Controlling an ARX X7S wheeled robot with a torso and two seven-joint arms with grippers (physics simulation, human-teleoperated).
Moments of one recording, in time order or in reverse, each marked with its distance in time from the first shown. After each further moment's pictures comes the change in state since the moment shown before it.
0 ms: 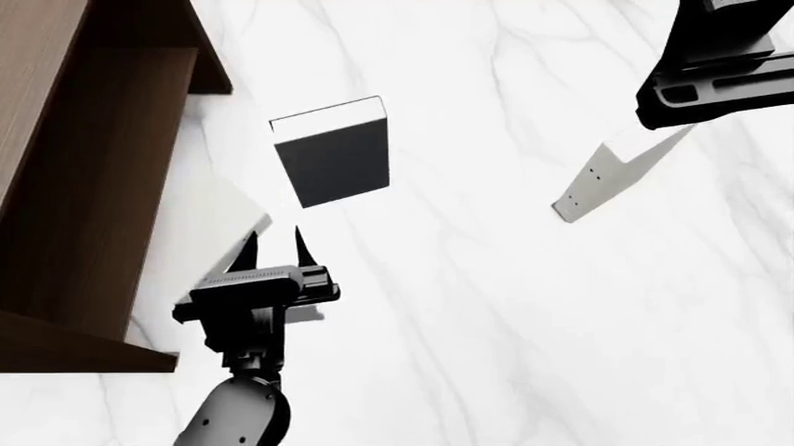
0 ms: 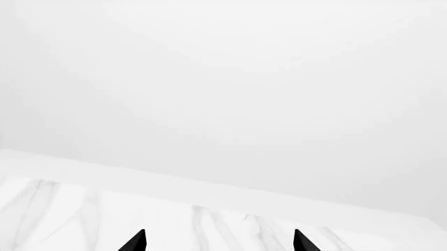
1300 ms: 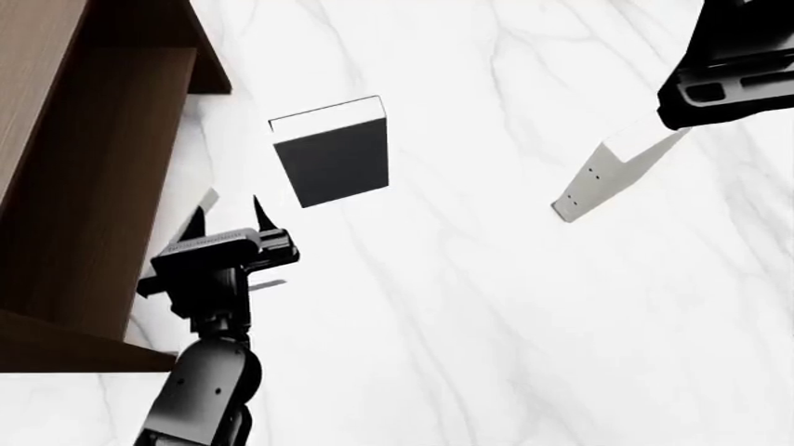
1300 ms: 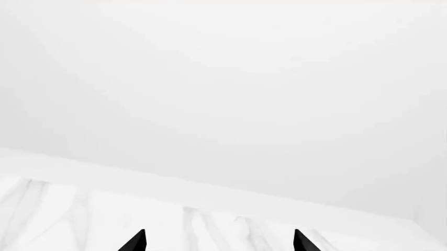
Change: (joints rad) left arm -0.145 -0.001 -0.082 -0.254 -0.022 0.119 0.049; right arm 0.032 0.023 0.040 -0.030 0.049 0.057 0.026
